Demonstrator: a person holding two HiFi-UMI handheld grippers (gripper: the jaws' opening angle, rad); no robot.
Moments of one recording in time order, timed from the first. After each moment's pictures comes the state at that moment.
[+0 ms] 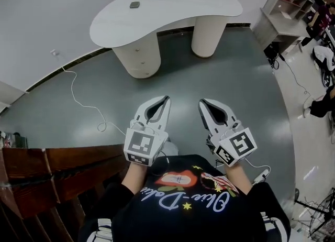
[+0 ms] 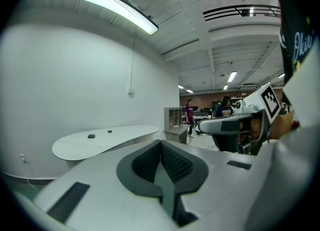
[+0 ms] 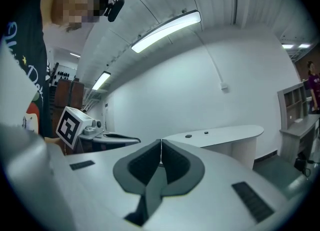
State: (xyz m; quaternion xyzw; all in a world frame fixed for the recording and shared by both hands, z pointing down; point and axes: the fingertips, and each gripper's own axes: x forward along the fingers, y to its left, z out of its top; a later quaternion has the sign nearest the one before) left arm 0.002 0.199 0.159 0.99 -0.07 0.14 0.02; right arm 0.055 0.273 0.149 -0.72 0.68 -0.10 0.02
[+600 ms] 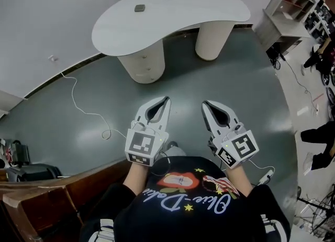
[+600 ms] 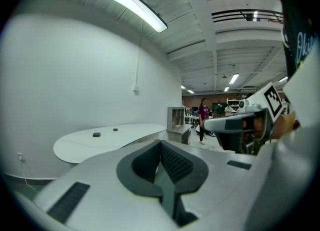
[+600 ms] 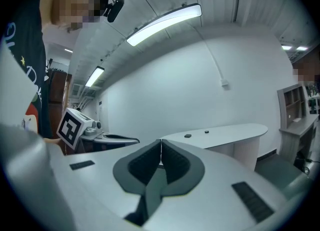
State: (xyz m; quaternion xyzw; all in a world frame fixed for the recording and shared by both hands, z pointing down) left arm 0.010 0.094 0.171 0.99 -0.06 0.14 0.04; right arm 0.064 0.178 0.156 -0.74 0.66 -0.11 0.01
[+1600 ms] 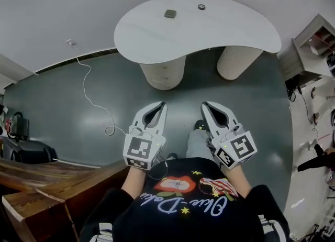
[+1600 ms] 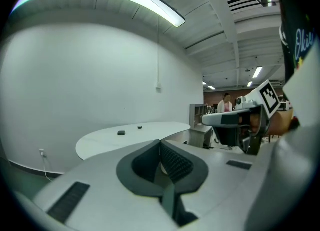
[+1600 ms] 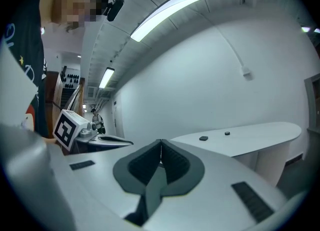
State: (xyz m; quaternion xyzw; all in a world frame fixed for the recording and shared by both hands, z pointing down) left arm 0.023 -0.020 0.189 0.97 -0.18 0.15 0.05; right arm 0.111 0.047 0.171 -0.66 0.74 -0.12 0.01
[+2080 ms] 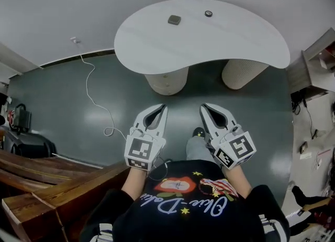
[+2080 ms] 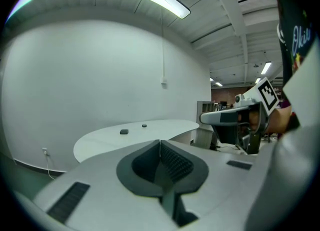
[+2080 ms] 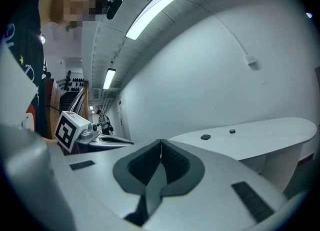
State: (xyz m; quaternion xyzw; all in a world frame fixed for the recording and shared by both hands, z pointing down) left arm 0.092 -0.070 0.208 0.96 -0.22 0.17 0.05; right arm 0.182 -0.014 0.189 -0.62 0.77 -0.14 0.01
